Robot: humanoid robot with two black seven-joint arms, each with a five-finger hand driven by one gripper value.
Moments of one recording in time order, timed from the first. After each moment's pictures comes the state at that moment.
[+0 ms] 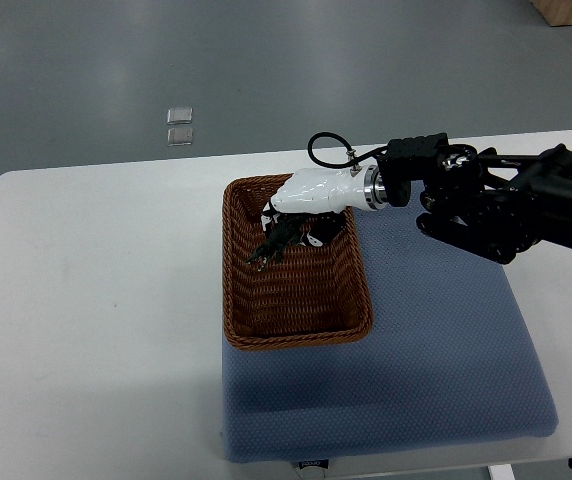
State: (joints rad) left arm 0.06 0.00 -0.12 -0.16 0.03 0.00 0.00; right arm 1.20 -0.19 -0.06 0.80 -1.56 0.04 0.47
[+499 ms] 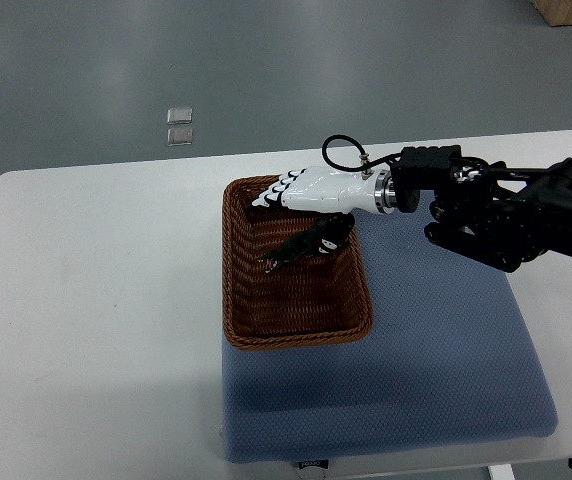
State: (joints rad) left arm 0.06 0.00 -0.12 -0.16 0.03 0.00 0.00; right arm 1.18 -0.21 -0.05 0.79 -1.54 -0.07 0.46
